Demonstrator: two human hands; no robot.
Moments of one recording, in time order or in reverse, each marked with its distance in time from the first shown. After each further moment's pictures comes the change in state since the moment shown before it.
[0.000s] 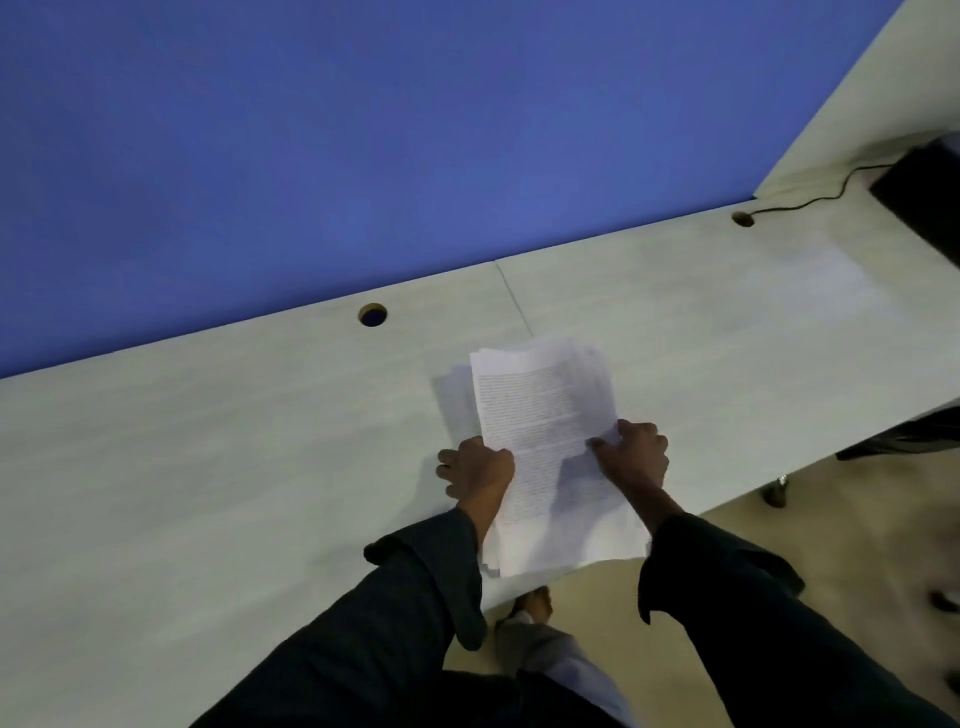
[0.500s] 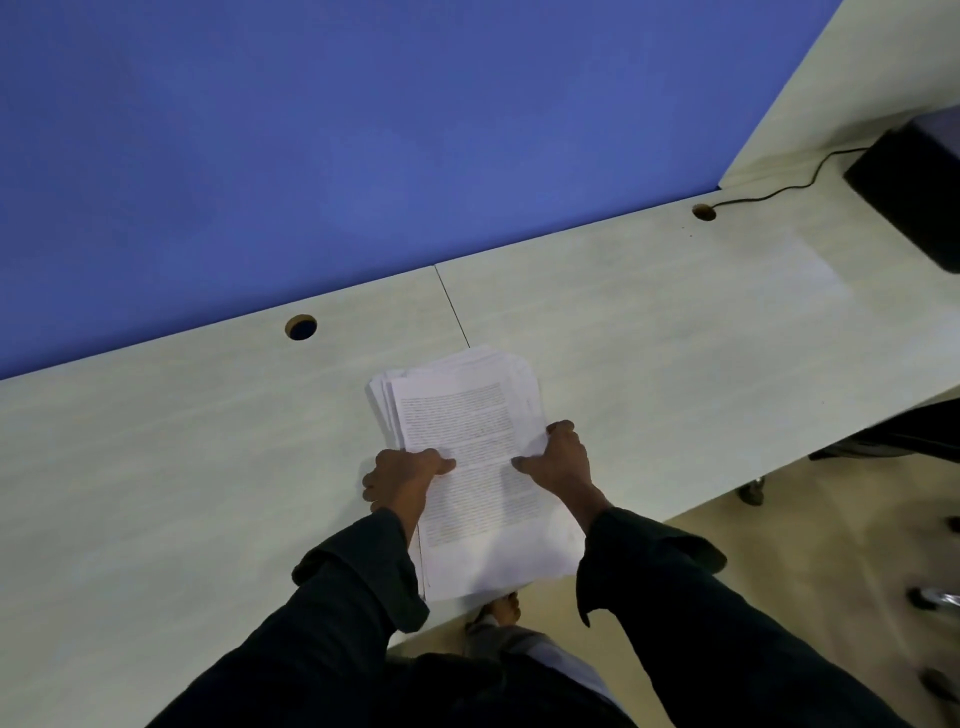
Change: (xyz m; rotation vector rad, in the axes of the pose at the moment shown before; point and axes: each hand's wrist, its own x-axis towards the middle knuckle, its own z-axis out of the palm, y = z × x) left_hand 0.034 0.007 0.026 -0.201 0.021 -0.130; right_hand 0.059 0.018 -0.004 0.113 -0.263 -0.066
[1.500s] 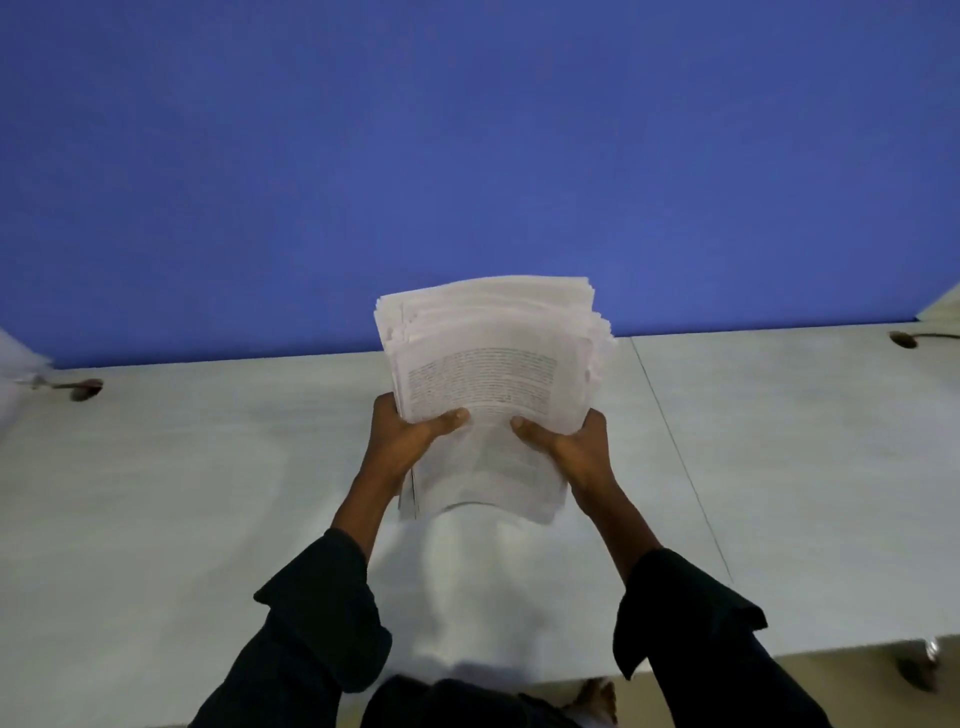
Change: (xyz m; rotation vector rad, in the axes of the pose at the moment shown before) left_hand -0.048 0.012 -0.329 -0.400 0.085 0.654; right_hand -0.153 -0.258 0.116 0.803 -0.145 -0.505
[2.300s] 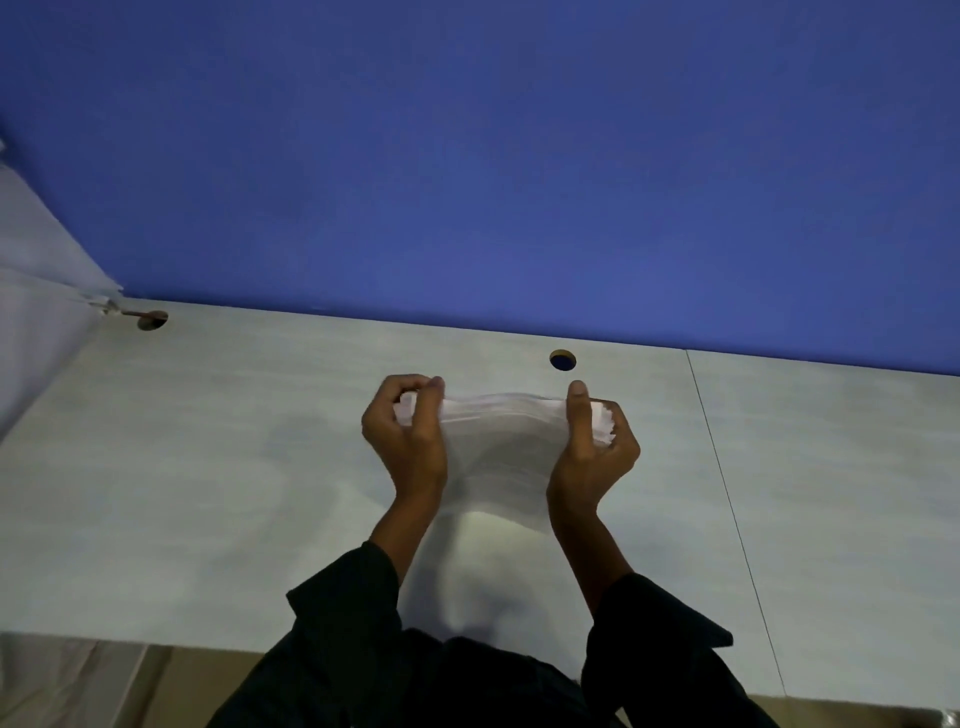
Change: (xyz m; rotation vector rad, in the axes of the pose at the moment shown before) left_hand -0.030 -0.014 -0.021 -0.193 0.753 0.310; right_hand -0.040 -0.007 0.086 0.076 0.498 -0.358
